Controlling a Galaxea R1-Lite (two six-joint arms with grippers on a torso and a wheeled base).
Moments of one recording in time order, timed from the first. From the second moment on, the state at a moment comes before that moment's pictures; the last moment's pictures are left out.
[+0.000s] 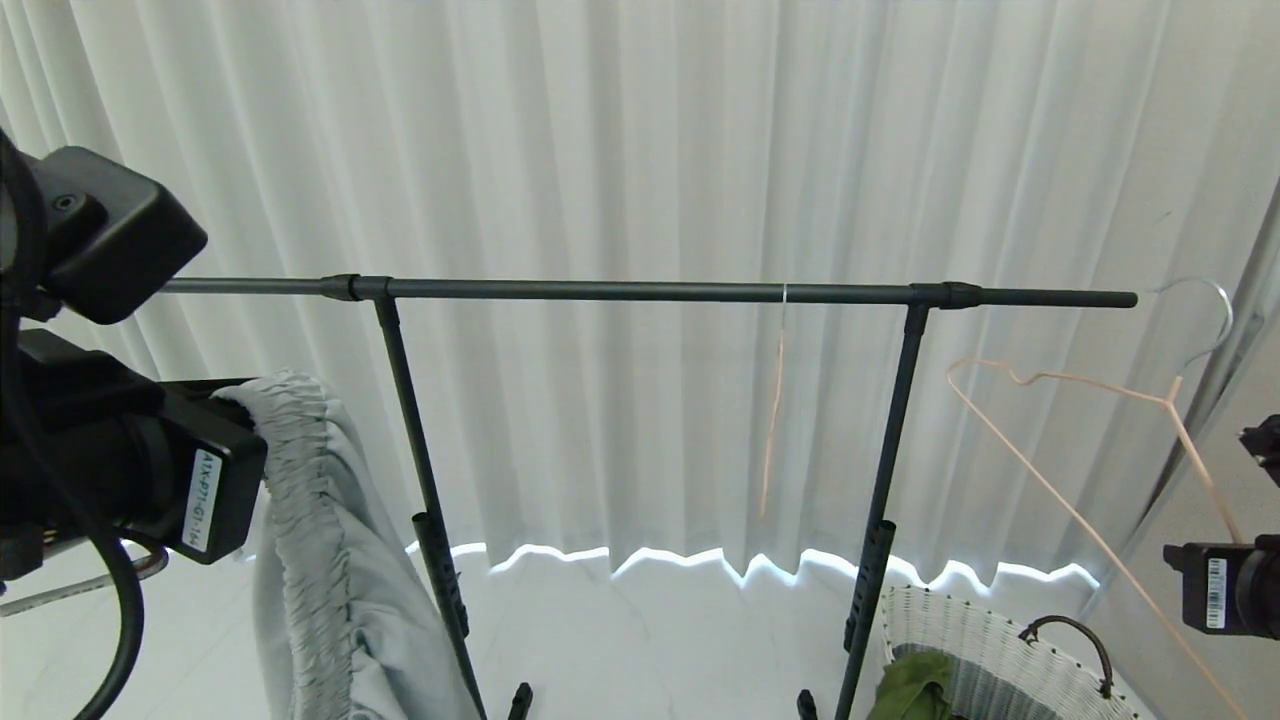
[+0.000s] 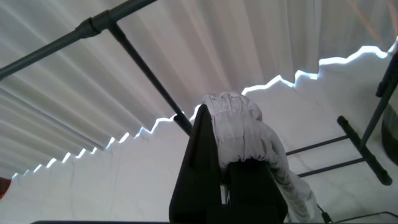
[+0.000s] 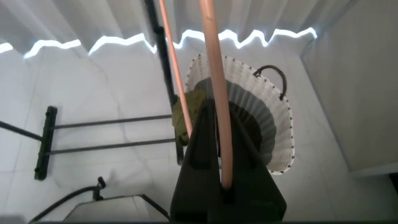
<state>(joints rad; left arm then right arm) -0.66 1.14 -0.98 0.26 0.51 0.21 0.26 1.16 -0.50 -0.07 -0.27 0.21</state>
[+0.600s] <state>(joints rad) -0.66 1.14 -0.97 0.26 0.51 0.21 0.32 1.10 -0.51 -0.07 -0.27 0.21</state>
